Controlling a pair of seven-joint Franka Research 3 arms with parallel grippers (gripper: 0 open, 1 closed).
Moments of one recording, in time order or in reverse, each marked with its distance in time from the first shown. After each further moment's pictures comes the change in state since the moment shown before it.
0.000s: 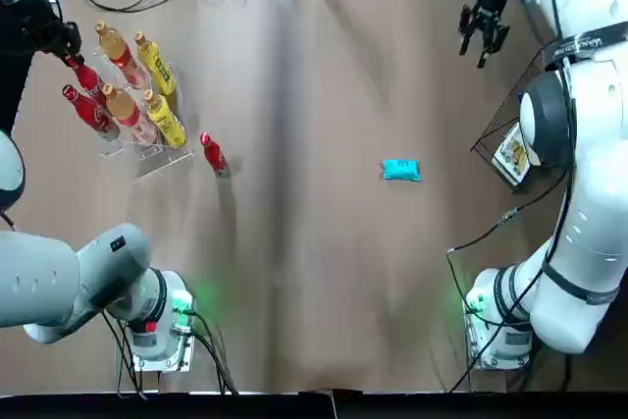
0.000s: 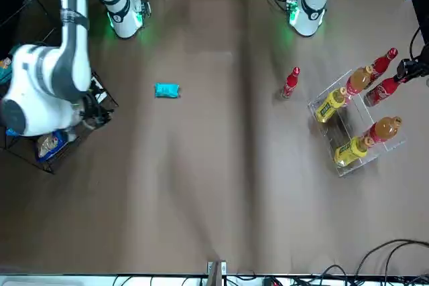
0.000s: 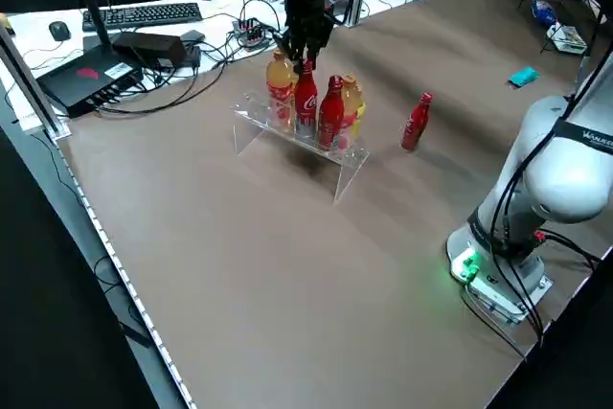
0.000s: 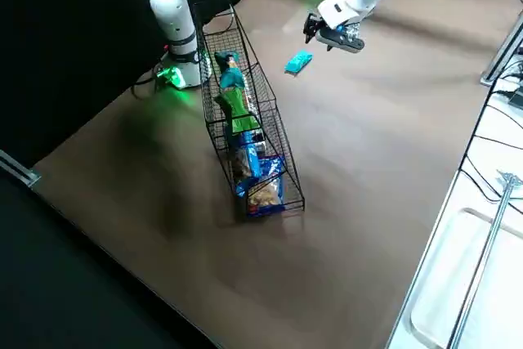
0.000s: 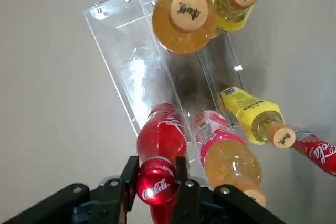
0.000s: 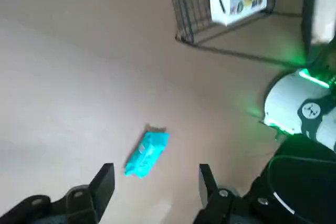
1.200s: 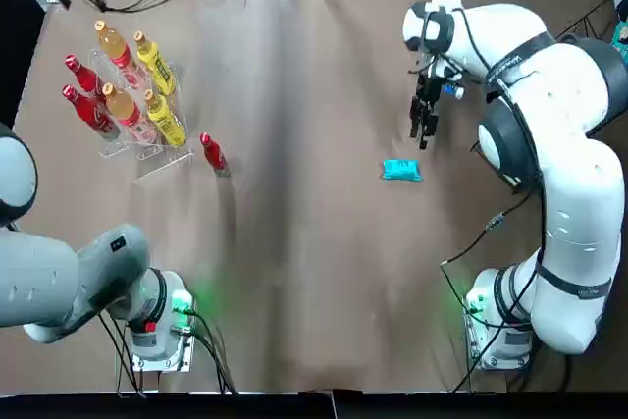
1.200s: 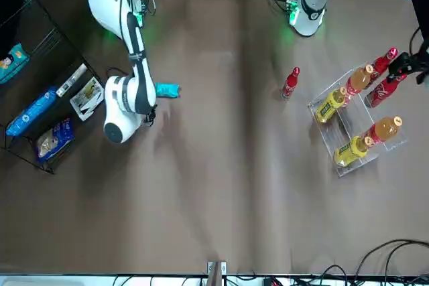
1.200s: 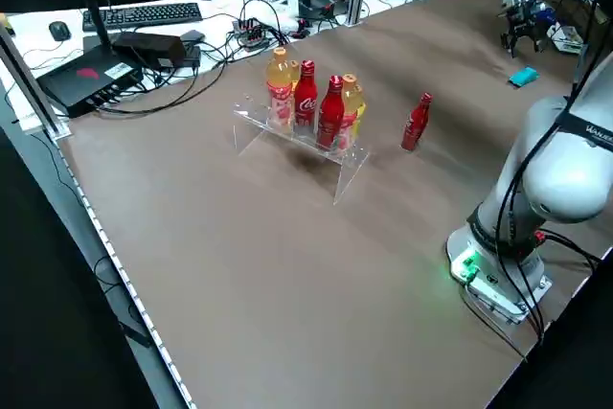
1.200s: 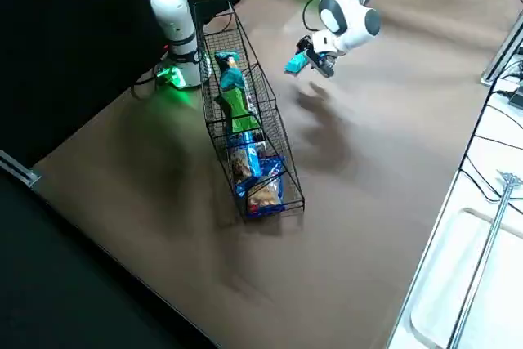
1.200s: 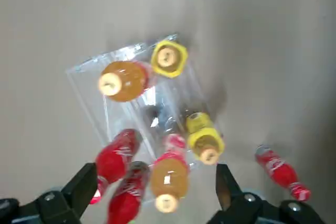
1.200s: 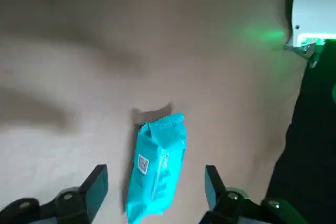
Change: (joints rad) left arm -0.006 0.002 -0.210 0.218 0.020 -0.122 -0.166; right arm 0.013 0.146 0.293 -0.256 0.170 0.260 0.426
